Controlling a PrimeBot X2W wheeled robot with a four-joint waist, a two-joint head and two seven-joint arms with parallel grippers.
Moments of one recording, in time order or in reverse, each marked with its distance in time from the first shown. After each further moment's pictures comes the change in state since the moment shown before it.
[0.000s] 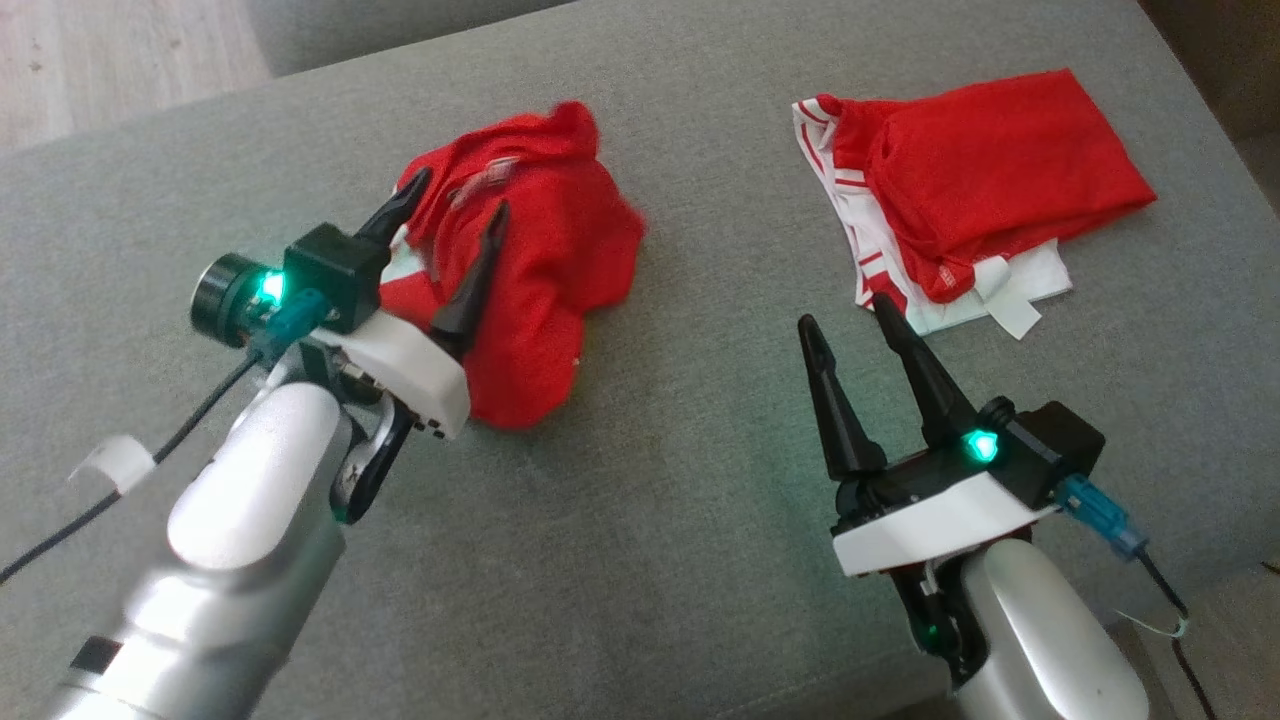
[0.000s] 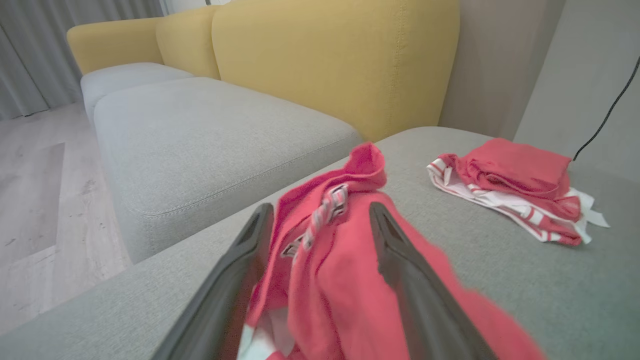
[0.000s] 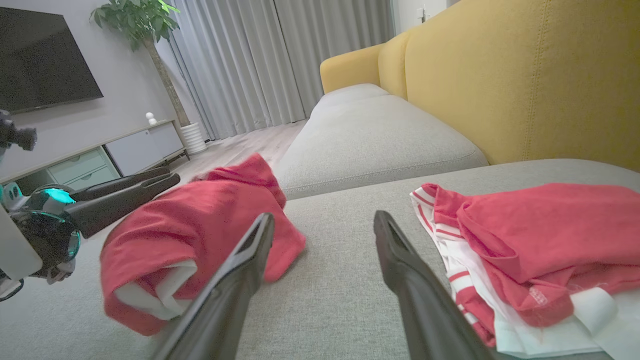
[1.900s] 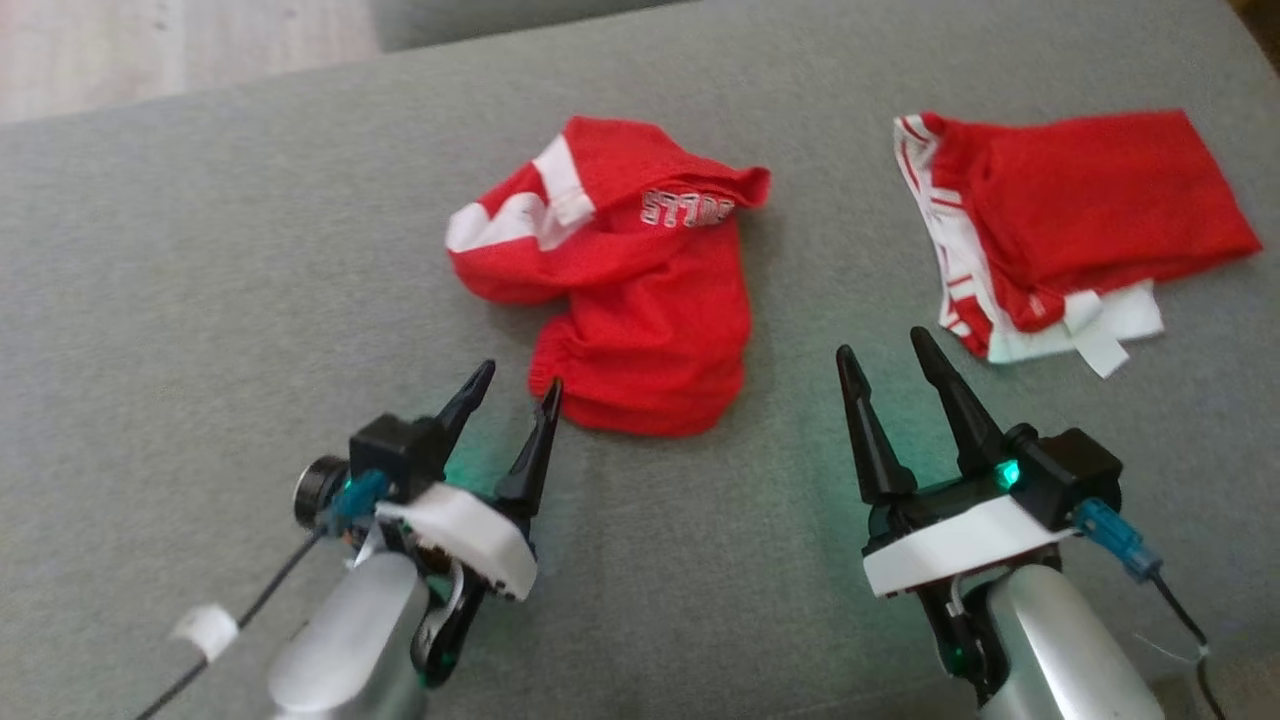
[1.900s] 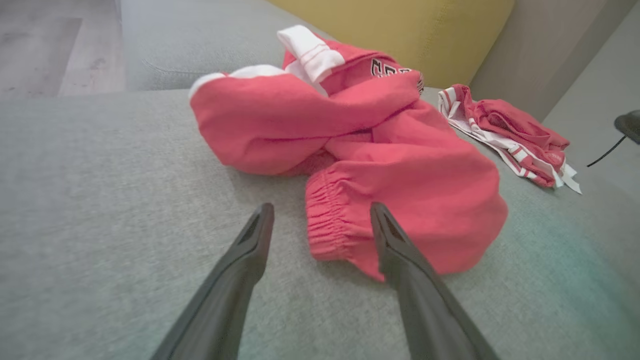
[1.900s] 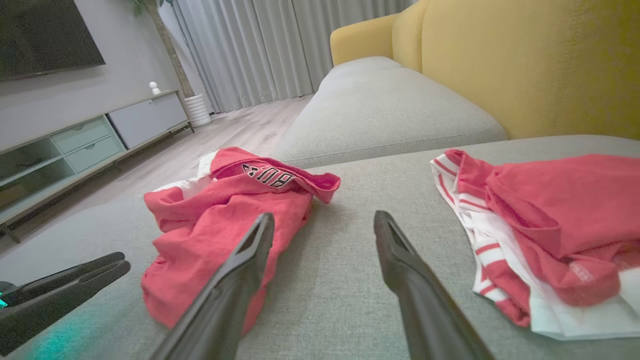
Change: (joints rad) left arm 0.273 -0.151 0.067 0.102 -0.007 -0.047 -0.135; right arm 0.046 0.000 -0.075 0.044 -0.058 0.000 0.000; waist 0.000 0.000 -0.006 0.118
